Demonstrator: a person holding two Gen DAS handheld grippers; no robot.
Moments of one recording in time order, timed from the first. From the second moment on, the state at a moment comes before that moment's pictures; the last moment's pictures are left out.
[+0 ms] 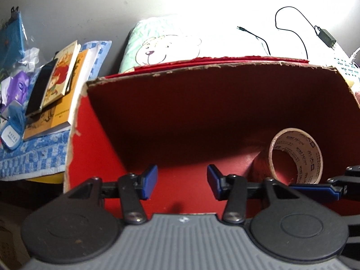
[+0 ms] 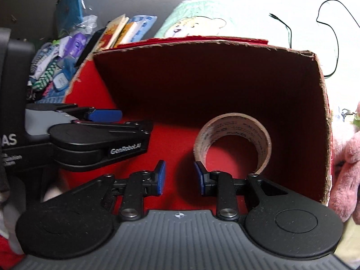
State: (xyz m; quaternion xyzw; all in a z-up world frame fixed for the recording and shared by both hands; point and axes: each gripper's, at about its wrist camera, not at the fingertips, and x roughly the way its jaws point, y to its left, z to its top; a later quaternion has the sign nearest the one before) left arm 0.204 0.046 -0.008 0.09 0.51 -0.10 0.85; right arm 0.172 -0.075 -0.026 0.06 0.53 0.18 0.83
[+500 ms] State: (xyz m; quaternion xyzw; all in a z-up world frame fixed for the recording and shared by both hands) left arm 0.206 0.043 -0.010 0.09 0.51 -0.13 0.85; right arm 0.186 -0.103 -0.041 0.10 0.52 0.11 0.84
